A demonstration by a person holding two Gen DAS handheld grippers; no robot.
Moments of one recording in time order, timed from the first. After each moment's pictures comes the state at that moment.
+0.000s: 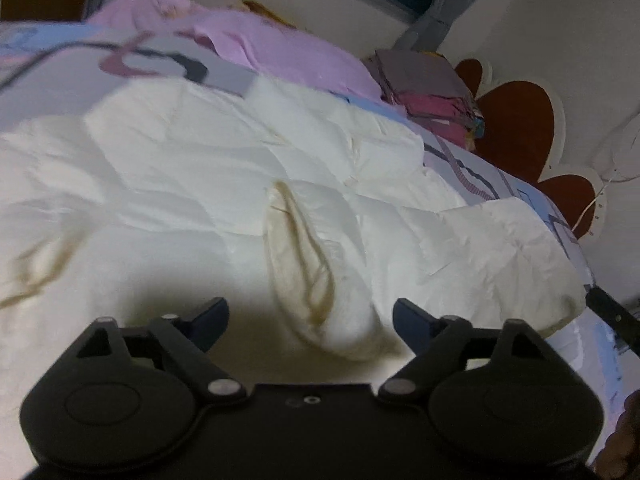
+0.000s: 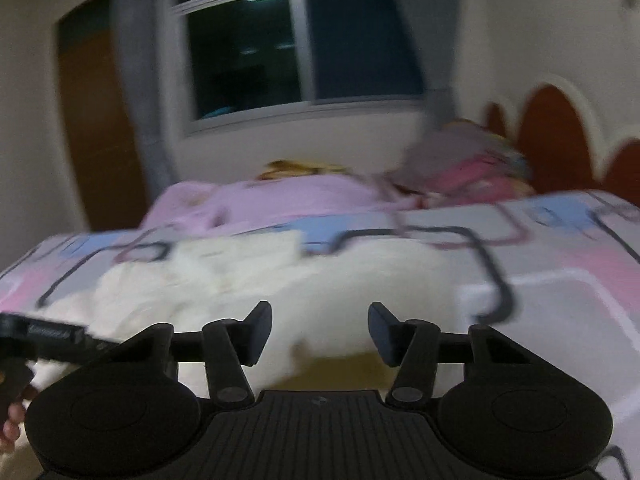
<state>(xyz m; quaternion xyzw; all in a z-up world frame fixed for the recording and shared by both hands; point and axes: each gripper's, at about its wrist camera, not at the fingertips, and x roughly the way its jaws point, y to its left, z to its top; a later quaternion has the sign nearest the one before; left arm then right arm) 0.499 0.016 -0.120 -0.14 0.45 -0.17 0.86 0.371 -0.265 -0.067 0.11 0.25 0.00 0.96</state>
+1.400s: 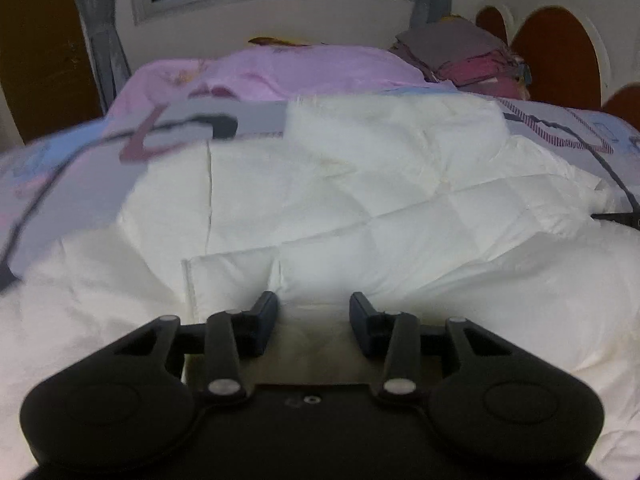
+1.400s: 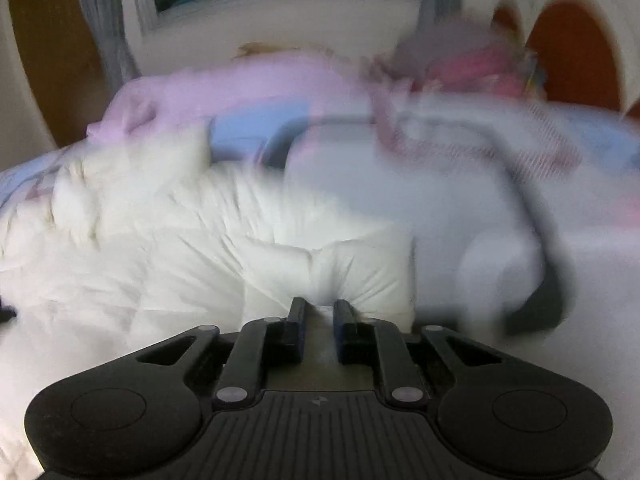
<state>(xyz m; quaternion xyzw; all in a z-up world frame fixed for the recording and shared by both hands) 0.528 0.001 -0.140 0.05 0.41 -0.09 0.91 0.521 -0.308 -0.153 0.08 0.40 0.03 0.91</state>
